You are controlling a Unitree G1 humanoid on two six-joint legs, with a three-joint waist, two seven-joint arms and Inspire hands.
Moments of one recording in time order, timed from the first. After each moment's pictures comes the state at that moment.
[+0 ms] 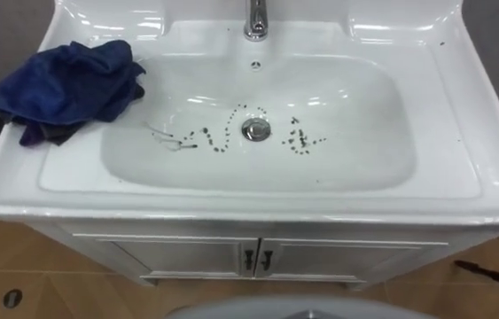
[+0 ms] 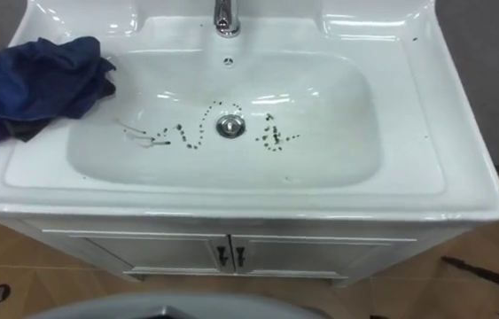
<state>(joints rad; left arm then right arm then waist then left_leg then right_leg) 0.30 0.15 0.24 1.08 0.00 0.14 0.33 0.13 -0.22 0.06 1.26 0.03 0.11 -0.07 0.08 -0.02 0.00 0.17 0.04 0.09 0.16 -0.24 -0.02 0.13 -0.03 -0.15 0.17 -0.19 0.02</state>
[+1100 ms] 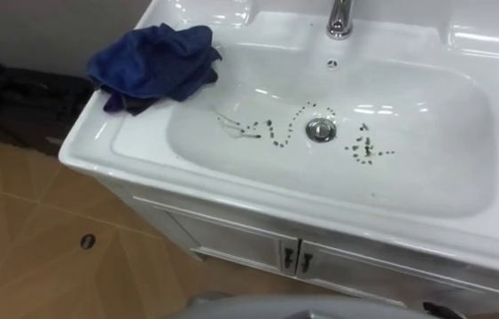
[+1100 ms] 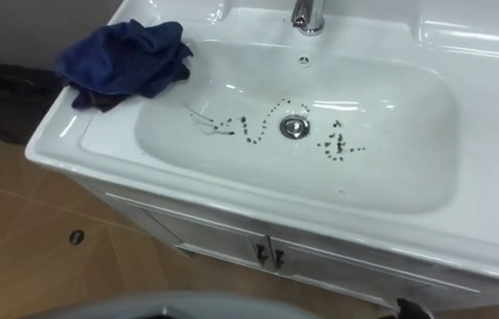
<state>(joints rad) 0.19 0.44 0.74 -0.05 0.09 -0.10 1.00 0.17 -0.31 0.02 1.23 -0.05 0.01 -0.05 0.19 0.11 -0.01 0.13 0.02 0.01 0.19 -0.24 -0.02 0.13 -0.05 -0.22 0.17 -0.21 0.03</state>
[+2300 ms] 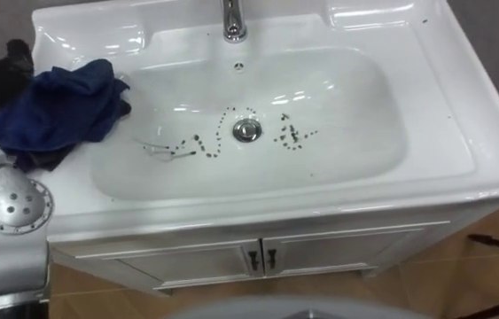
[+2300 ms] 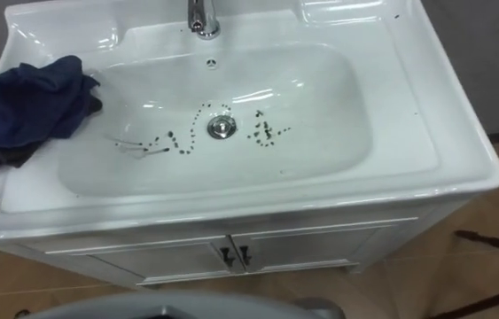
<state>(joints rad) 0.19 0.32 0.23 -0.19 0.29 -0.09 0.64 0.14 -0.26 0.00 1.34 -0.17 0.07 0.04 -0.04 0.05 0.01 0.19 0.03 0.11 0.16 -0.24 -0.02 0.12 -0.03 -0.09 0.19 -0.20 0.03</state>
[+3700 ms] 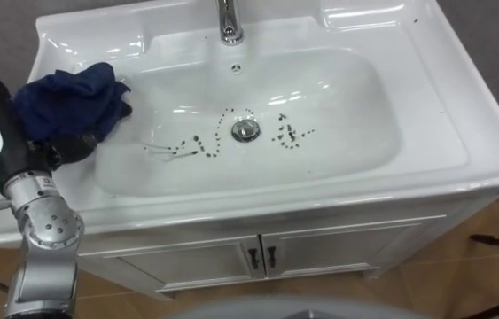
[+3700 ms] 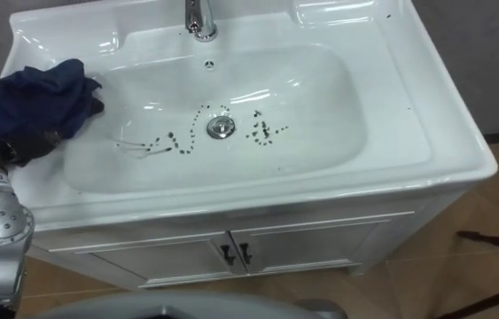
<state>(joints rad) 0.22 0.28 0.15 0.04 0.29 0.04 0.48 0.11 -0.26 0.01 1.33 -0.20 0.13 0.05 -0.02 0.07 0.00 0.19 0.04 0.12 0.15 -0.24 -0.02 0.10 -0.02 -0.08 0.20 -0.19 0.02</state>
